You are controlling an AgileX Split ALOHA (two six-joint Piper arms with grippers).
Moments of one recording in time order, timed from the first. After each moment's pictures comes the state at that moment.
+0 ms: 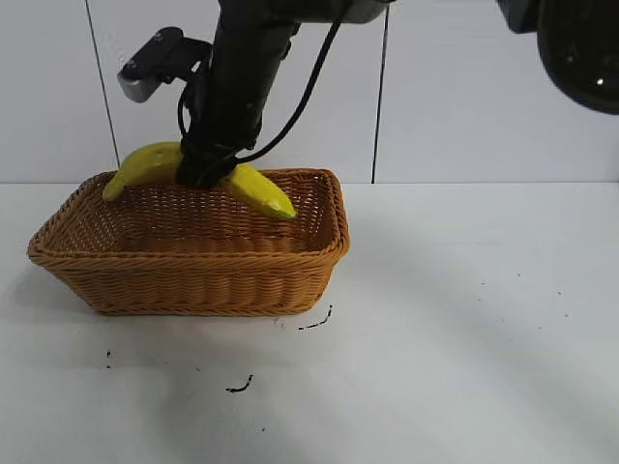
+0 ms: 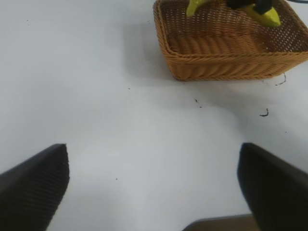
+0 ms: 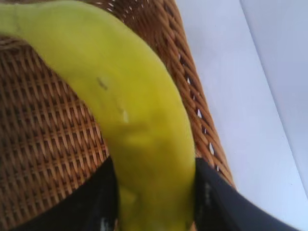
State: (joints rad) left arm -0.02 0.00 -0.50 -0.07 1.07 0.06; right arm 0.63 2.52 -2.32 -0.07 0.84 -0.65
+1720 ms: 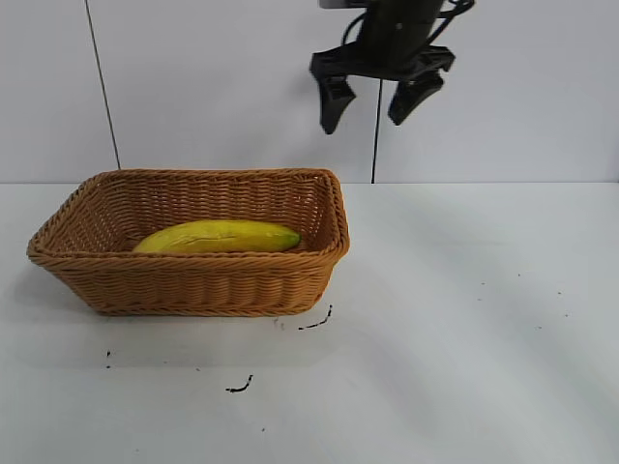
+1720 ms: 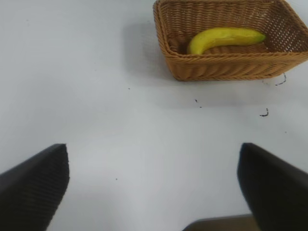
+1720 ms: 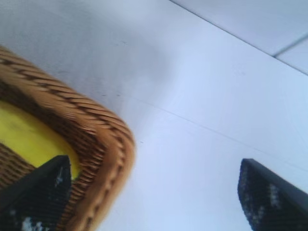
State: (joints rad) left arm -0.02 0.00 -0.50 -0.07 1.07 0.06; right arm 0.25 2.37 -2.32 0.06 1.13 -0.13
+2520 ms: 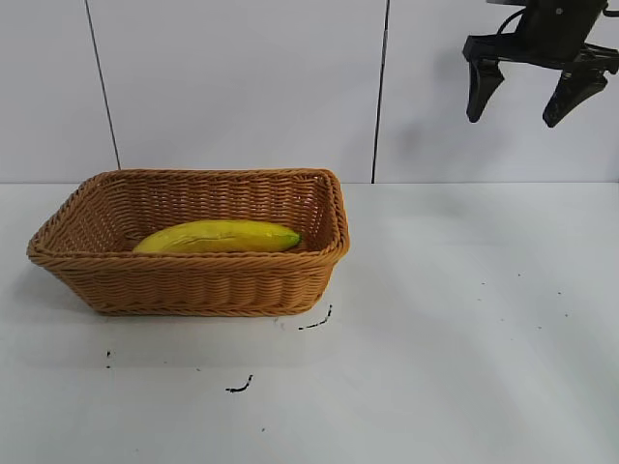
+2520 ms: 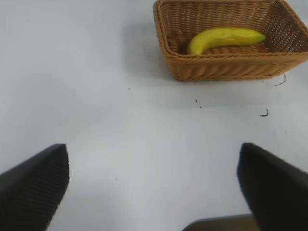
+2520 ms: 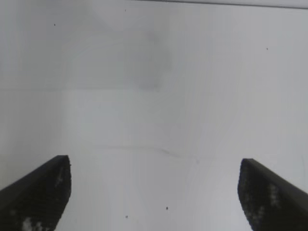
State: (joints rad) left arm -0.02 0.00 -0.50 -0.07 1.07 0.06; right arm 0.00 2.22 -2.12 0.07 1.21 -0.07
